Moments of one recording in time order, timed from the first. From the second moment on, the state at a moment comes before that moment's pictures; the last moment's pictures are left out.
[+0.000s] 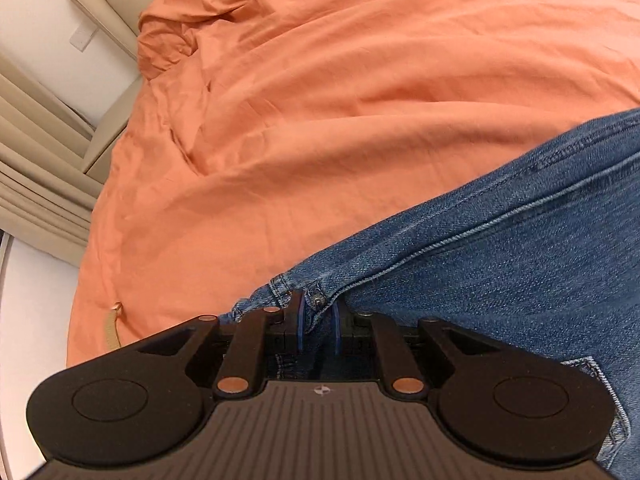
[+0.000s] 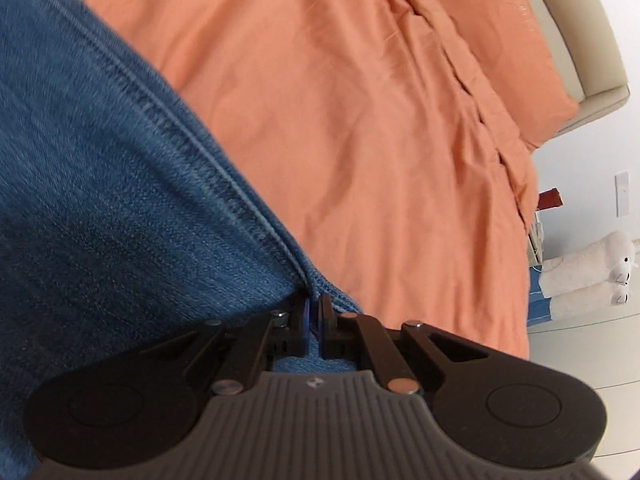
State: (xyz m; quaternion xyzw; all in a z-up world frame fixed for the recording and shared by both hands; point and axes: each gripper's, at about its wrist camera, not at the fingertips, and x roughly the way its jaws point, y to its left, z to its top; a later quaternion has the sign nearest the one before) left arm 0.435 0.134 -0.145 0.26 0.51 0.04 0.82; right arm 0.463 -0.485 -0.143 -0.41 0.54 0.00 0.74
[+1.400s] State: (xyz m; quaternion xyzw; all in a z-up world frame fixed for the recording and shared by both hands) left arm 0.250 0.322 -0.083 -0.34 0.38 0.14 0.85; right arm 0.304 -0.501 -0.050 -0.02 0.48 -0.12 0.87
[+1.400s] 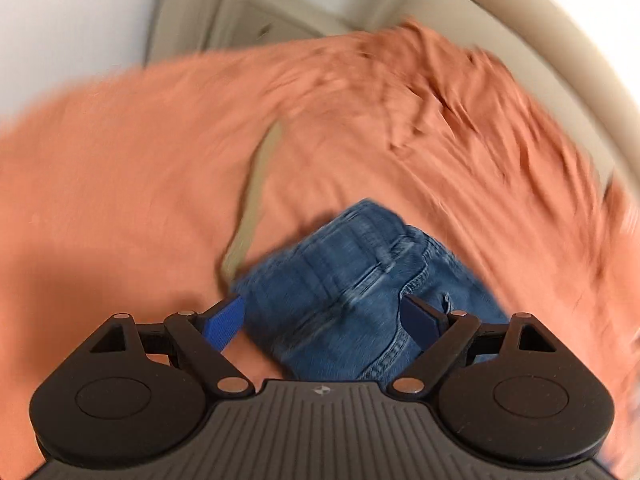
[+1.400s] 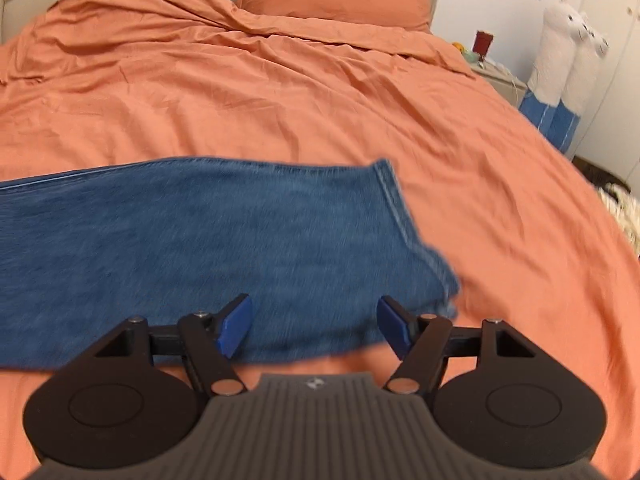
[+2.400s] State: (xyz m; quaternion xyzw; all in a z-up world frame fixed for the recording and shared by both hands) left arm 0.295 0.299 -0.138 -0.26 0.42 0.23 0.84; right arm 0.257 -0.469 -0.009 -0.04 0.52 -0.17 0.84
